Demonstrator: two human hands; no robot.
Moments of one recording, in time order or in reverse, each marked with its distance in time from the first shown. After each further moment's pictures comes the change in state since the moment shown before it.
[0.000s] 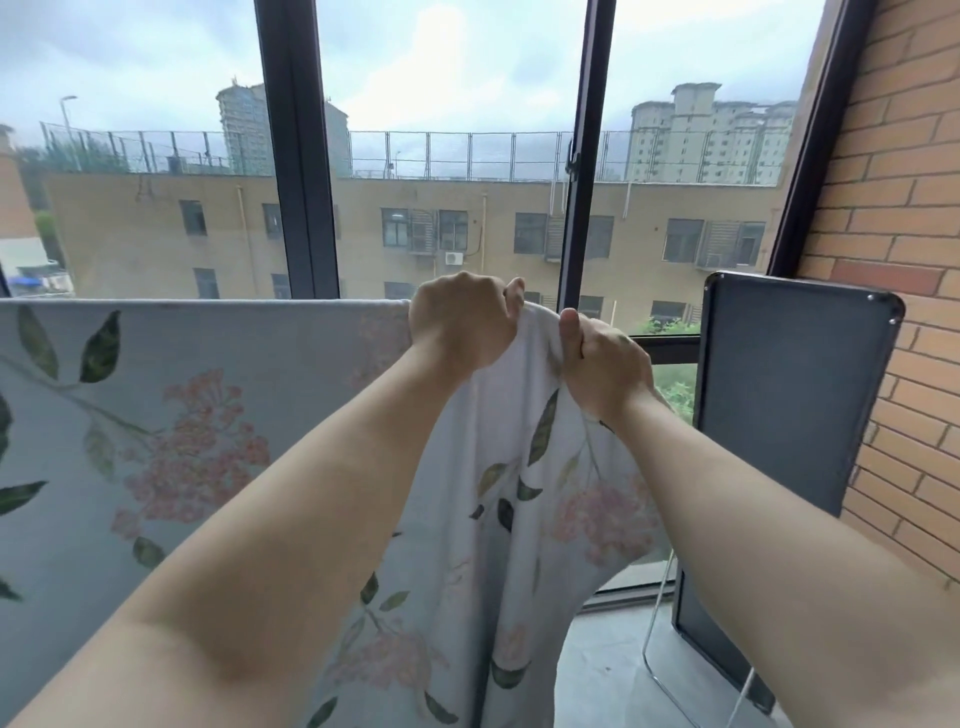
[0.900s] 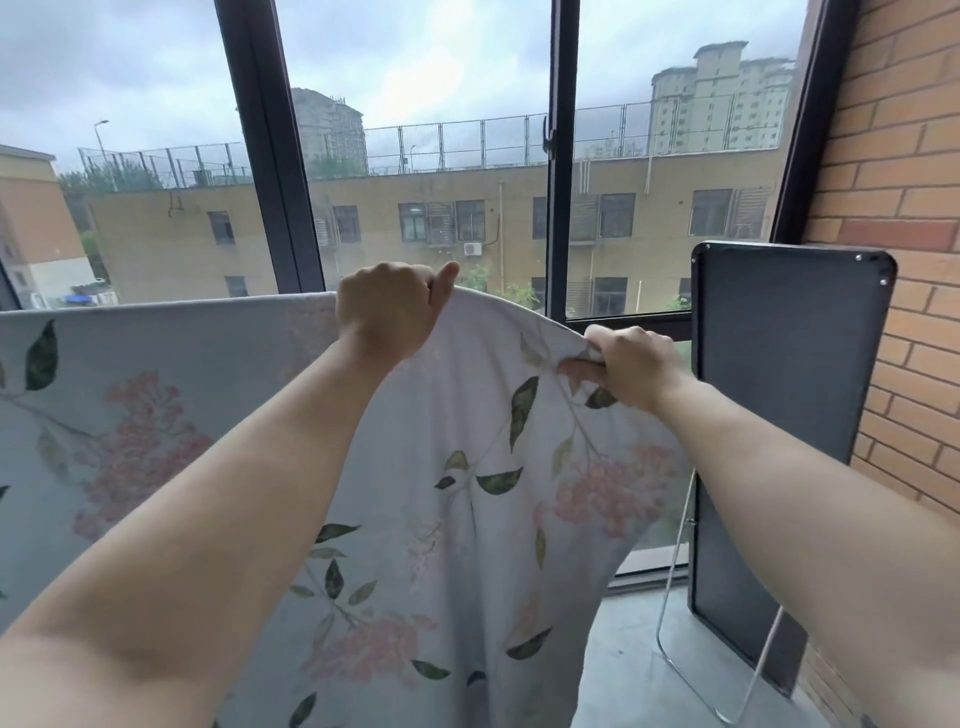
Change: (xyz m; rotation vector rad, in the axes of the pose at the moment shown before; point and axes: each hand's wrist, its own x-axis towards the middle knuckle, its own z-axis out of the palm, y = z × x) left_hand 0.001 0.012 0.004 0.137 0.044 -0.014; right_hand -0.008 0.119 -0.041 -0.198 -0.320 -0.102
